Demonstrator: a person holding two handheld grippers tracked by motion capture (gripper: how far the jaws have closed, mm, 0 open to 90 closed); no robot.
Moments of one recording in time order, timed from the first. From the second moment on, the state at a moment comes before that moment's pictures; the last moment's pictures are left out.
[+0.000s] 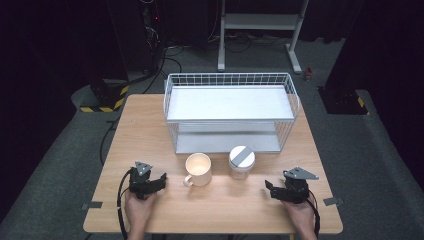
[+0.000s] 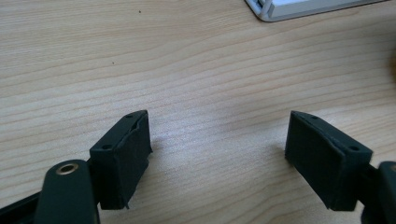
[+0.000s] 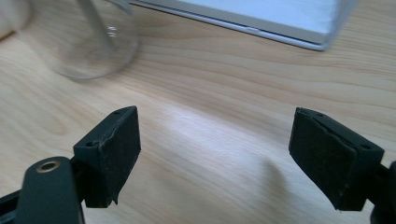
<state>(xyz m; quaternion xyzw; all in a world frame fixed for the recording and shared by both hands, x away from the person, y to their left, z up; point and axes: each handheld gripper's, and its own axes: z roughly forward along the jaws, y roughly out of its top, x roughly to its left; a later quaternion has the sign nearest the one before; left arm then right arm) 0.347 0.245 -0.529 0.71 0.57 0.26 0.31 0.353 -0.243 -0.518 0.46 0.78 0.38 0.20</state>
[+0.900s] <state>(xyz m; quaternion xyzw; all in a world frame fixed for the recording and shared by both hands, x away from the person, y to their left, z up) 0.347 0.245 -0.529 0.71 0.57 0.26 0.31 0.351 -0.186 -0.512 0.40 0.80 0.43 0.17</state>
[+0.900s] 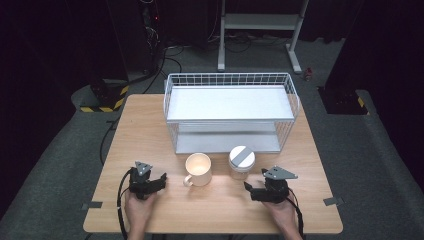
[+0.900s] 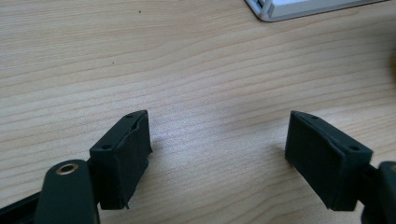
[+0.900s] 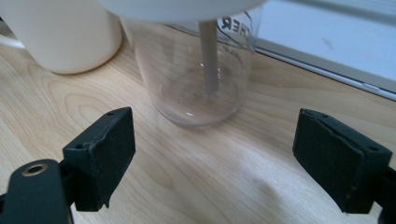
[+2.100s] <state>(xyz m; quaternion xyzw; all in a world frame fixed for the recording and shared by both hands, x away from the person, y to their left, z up) 0.346 0.245 -0.529 0.71 0.57 0.26 0.31 0.383 -0.141 -0.509 0.38 0.79 0.43 0.19</state>
